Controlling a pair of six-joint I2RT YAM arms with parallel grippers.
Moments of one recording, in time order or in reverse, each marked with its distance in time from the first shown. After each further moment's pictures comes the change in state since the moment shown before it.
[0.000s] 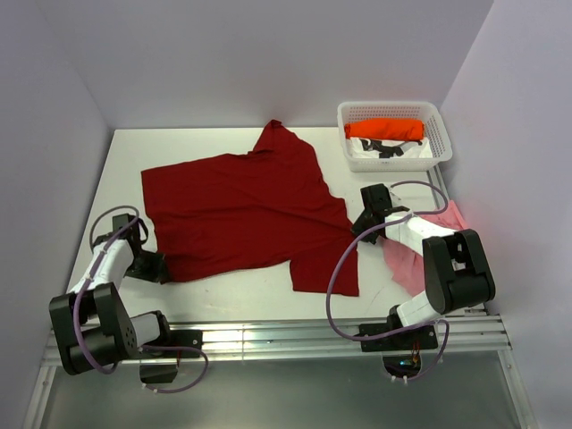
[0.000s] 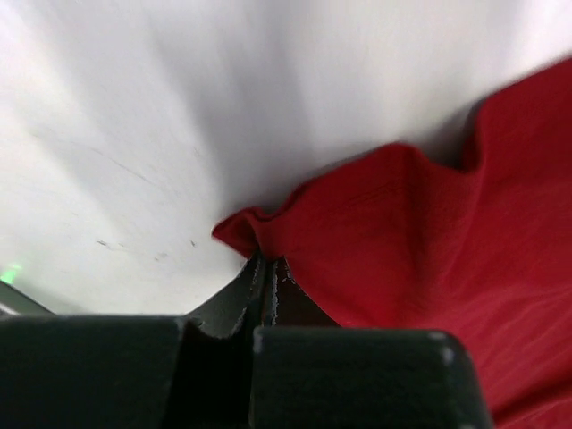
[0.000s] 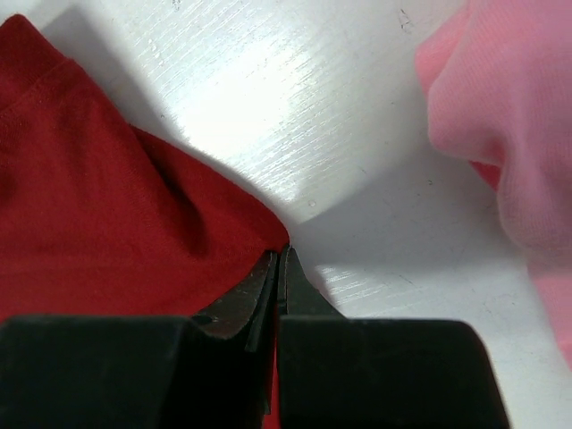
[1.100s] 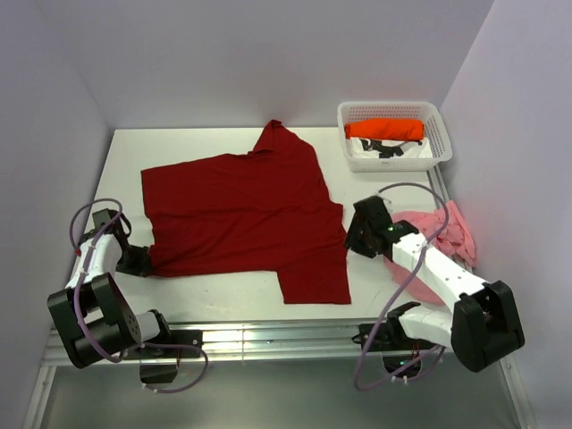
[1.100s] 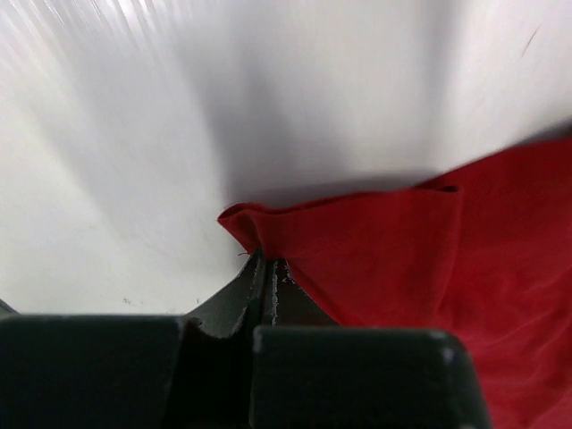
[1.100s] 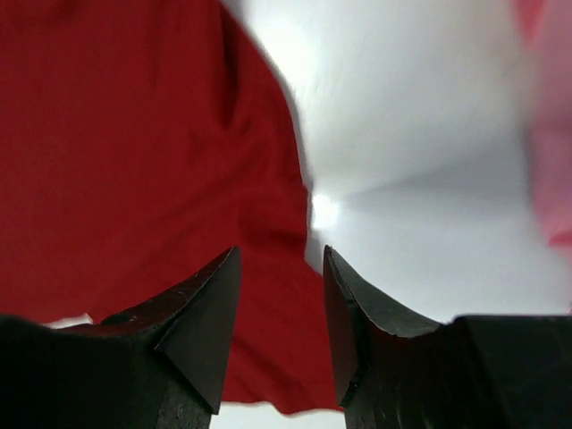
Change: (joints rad) left arm 0.144 0.044 0.081 0.034 -0.074 0.119; right arm 0.154 -0.329 -0.035 -0.232 0.018 -0.093
